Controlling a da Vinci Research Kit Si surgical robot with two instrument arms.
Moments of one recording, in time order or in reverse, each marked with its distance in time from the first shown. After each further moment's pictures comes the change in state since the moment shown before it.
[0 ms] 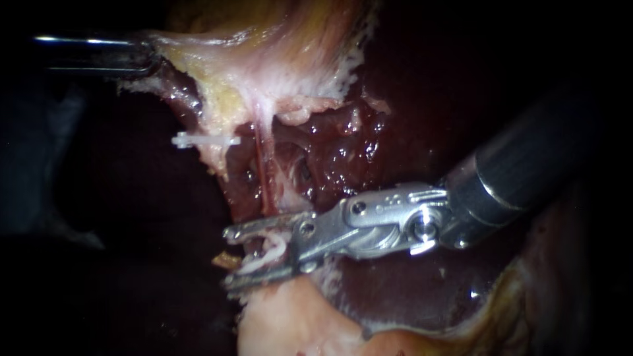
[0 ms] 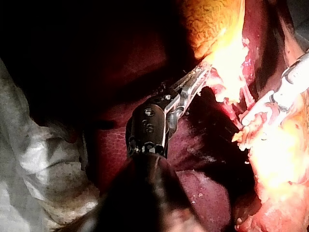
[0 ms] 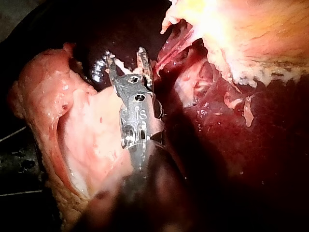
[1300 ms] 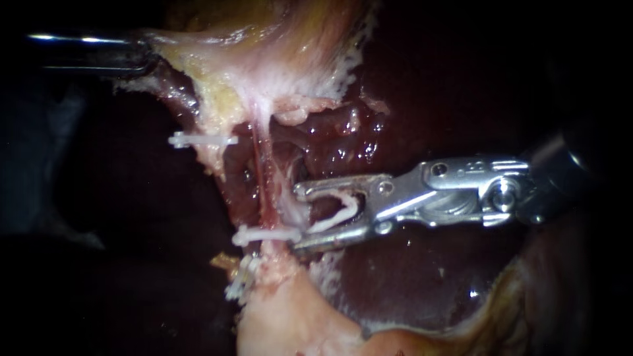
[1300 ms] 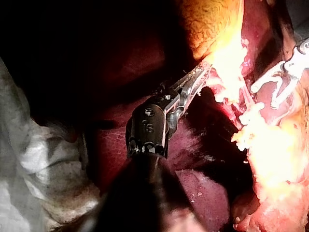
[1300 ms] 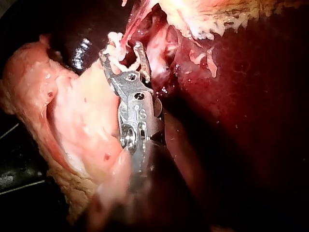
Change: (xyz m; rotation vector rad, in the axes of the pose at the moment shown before) right arm -0.001 0.002 -0.008 -0.065 0.028 0.132; left arm 0.000 0.000 -0.001 -0.004 -0.002 -0.003
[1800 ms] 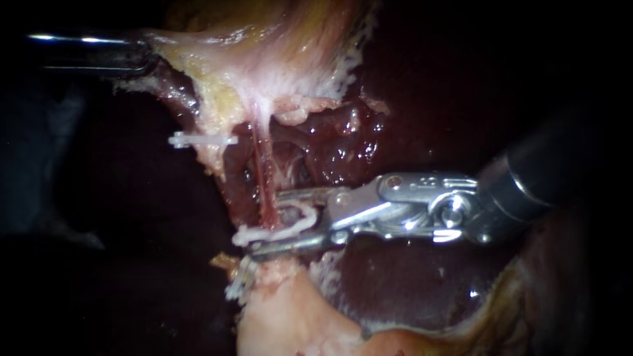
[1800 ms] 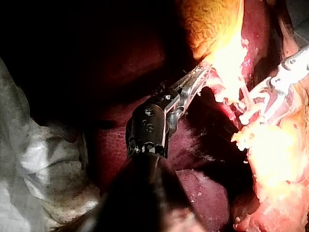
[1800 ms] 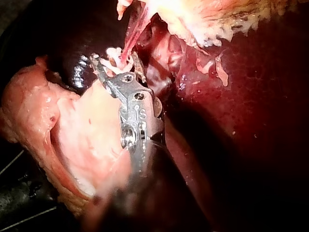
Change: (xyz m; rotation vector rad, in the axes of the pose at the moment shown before) right arm -0.001 0.000 0.006 0.062 0.049 0.080; left arm 0.000 0.000 0.000 0.001 0.000 0.000
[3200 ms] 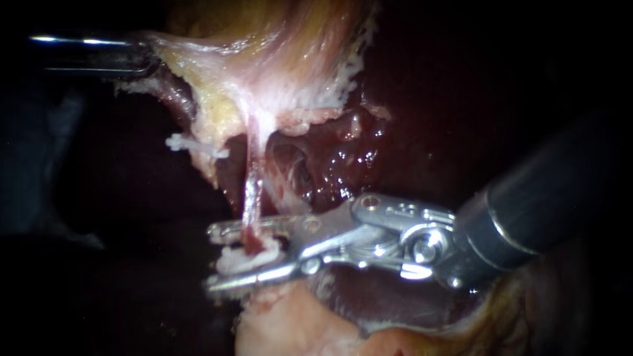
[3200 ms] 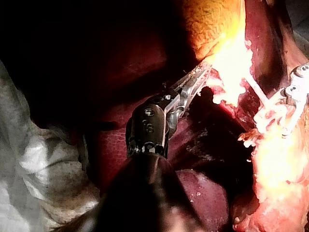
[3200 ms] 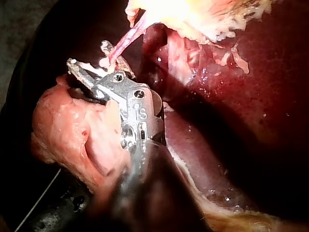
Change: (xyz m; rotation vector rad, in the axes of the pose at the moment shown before) right arm 0.005 -0.006 0.002 0.222 0.151 0.037; left arm 0.000 0.000 0.000 0.002 0.000 0.000
